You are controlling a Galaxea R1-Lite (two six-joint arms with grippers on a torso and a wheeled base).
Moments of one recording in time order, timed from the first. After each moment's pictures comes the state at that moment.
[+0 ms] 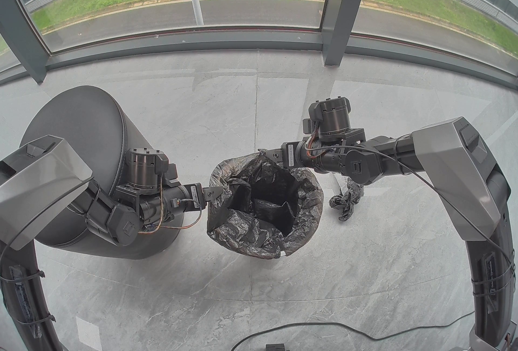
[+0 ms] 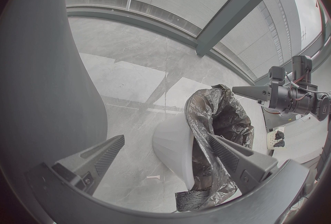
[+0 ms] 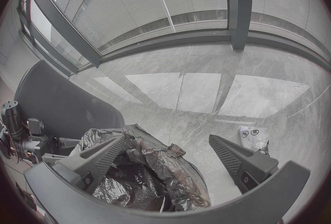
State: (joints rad) left arm -0.31 2.15 -0.97 -0.72 -0.13 -0.32; right arm 0.50 2.43 -1.79 -0.18 -0.02 0.18
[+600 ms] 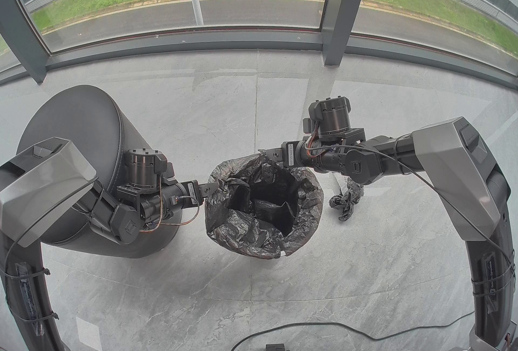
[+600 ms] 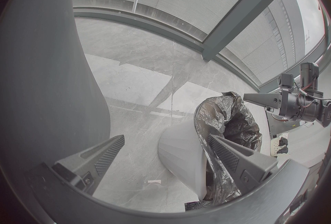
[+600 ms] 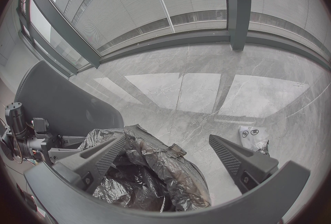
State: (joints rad) left arm -0.27 2.19 -1.00 -0.76 -0.10 -0.34; right arm 0.50 2.43 -1.80 -0.18 -0.03 0.19
